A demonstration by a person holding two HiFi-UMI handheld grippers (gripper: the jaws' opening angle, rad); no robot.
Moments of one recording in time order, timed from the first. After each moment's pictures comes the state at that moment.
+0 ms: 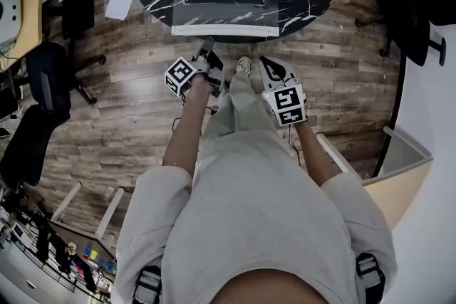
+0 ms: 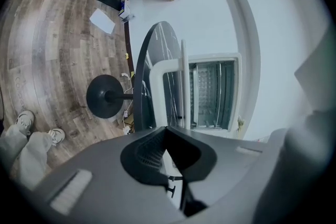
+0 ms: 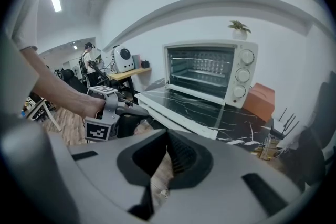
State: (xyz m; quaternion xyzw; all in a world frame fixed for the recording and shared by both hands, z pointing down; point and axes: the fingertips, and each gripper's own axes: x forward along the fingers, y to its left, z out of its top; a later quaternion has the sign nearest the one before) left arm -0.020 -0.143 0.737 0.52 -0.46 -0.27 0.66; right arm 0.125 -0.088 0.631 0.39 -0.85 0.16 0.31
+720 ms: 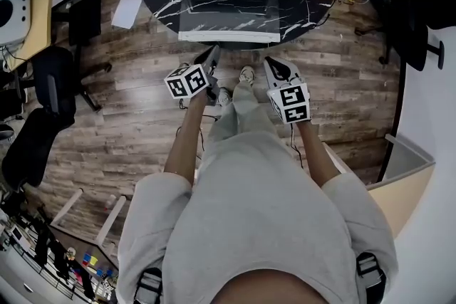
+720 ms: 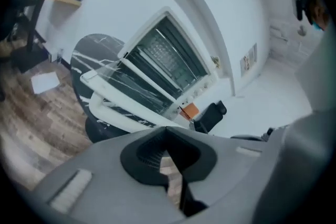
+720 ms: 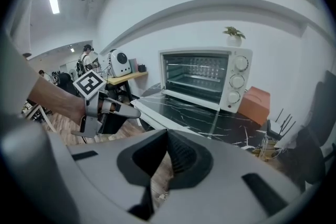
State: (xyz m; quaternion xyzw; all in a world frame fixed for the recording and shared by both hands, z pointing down) left arm -0.006 -0.135 0.685 0.76 -0.44 0.00 0.48; right arm 0.132 -0.099 0.616 0.40 -0.85 0.16 0.30
